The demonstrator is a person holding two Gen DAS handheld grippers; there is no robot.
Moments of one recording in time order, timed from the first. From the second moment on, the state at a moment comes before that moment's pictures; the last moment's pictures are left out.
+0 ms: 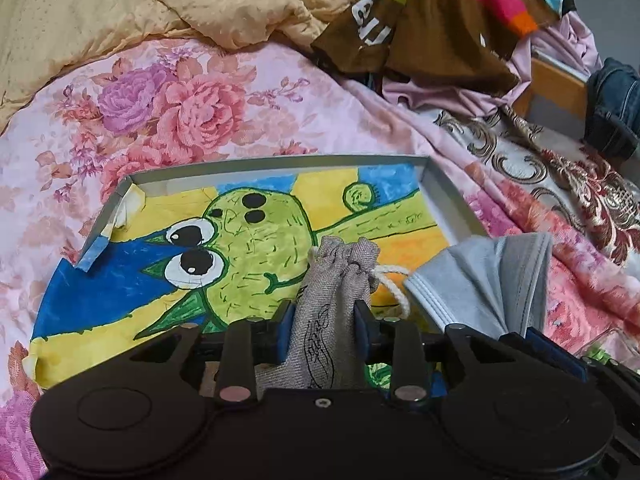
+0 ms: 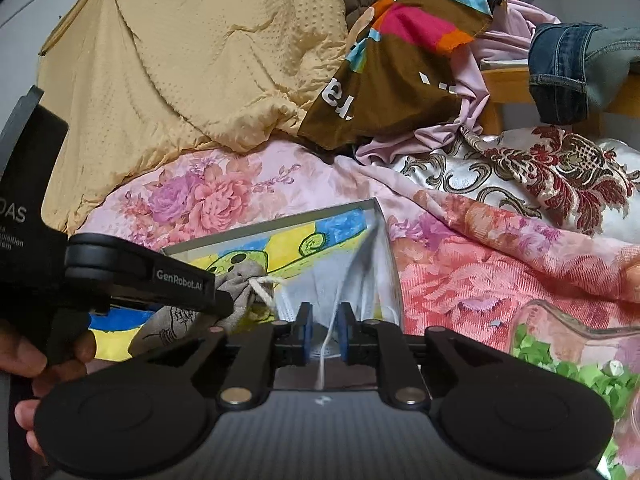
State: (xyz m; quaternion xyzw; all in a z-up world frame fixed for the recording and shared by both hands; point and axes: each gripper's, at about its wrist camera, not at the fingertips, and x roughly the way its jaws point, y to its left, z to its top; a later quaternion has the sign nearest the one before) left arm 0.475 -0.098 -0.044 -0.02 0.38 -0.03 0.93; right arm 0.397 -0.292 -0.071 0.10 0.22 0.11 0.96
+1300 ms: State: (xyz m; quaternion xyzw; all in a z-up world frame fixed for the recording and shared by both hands) left arm 0.282 -0.027 0.027 -0.03 0.23 -0.03 0.97; right arm 0.238 -0.290 0.000 0.10 0.16 0.10 0.98
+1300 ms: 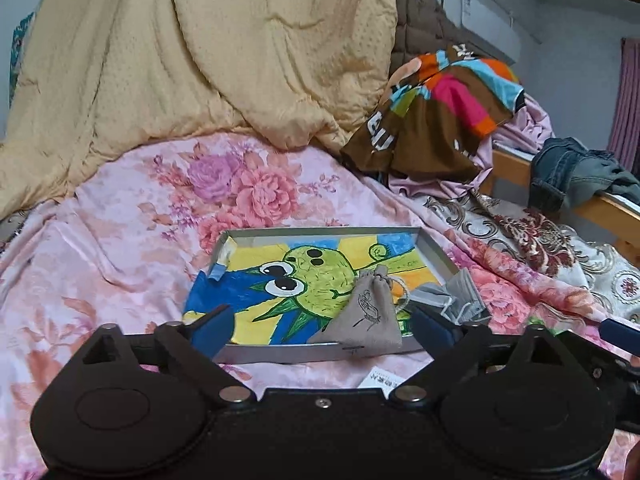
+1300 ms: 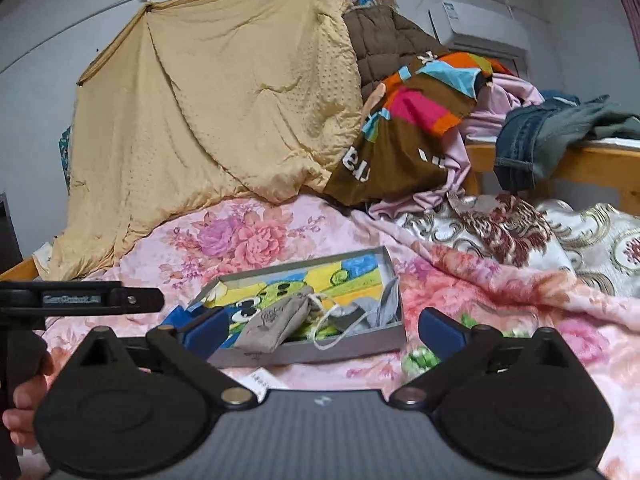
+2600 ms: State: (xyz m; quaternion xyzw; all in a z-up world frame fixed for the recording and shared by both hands) left arm 0.126 -0.041 0.002 -0.02 0.26 -0.07 0.96; right arm 0.090 -0.292 0.010 0.04 0.21 0.09 0.97
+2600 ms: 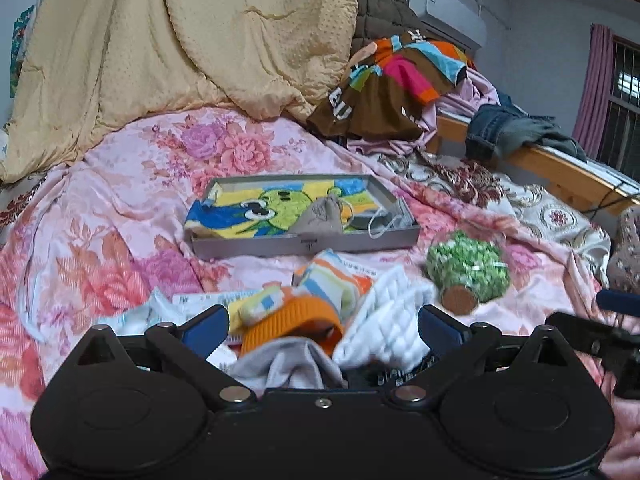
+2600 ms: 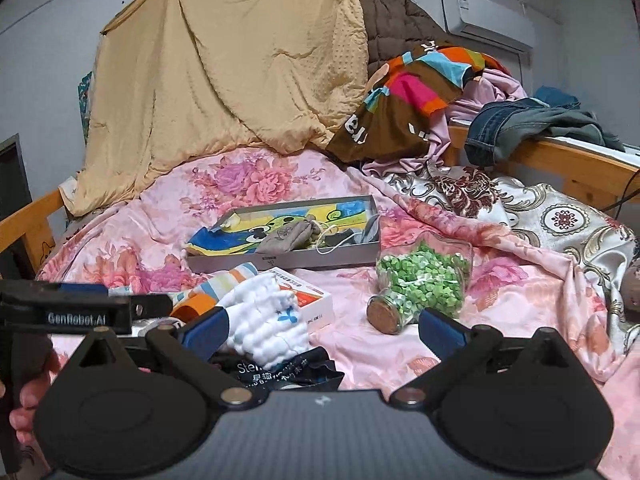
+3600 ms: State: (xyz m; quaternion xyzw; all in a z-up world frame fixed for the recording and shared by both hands) left arm 0.087 -0.013 -0.030 -0.04 0.30 -0.04 0.95; right arm 0.088 -0.256 -0.008 -0.06 0.30 0.13 0.94
